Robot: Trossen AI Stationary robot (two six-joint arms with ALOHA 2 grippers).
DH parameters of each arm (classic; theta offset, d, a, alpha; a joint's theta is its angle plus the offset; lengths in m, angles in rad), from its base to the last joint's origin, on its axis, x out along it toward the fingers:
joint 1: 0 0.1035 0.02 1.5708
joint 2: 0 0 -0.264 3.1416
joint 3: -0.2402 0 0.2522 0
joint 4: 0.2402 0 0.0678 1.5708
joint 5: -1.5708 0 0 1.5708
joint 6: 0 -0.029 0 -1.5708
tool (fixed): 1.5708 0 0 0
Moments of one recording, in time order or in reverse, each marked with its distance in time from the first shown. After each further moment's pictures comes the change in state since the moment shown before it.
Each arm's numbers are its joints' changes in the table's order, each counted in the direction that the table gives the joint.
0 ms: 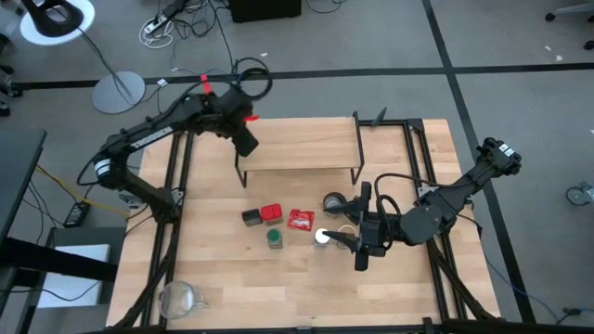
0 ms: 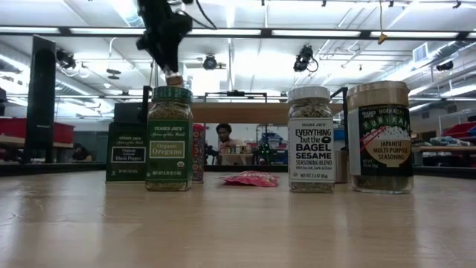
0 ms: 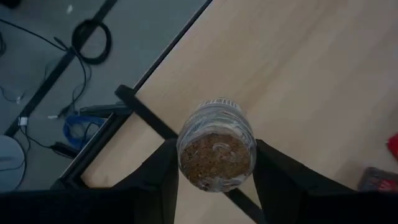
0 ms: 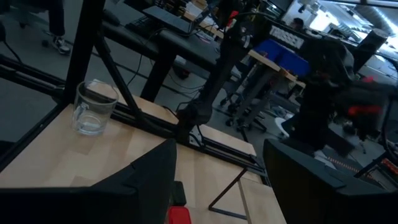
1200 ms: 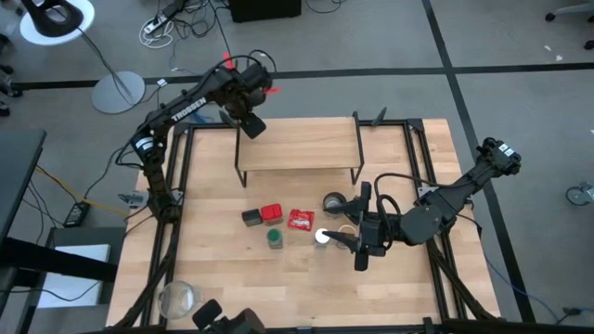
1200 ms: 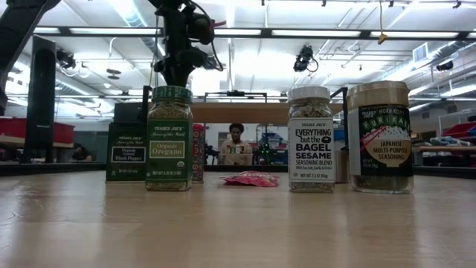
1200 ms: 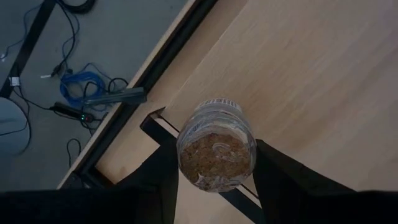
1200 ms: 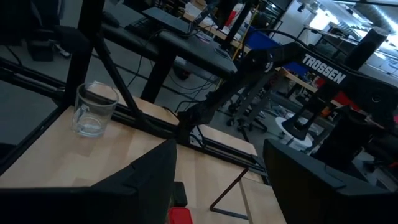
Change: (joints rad) left arm 0.186 -0.351 -0.327 0.218 -0.087 -0.146; right arm 0.000 0.000 0.000 -0.003 -0.001 -0.010
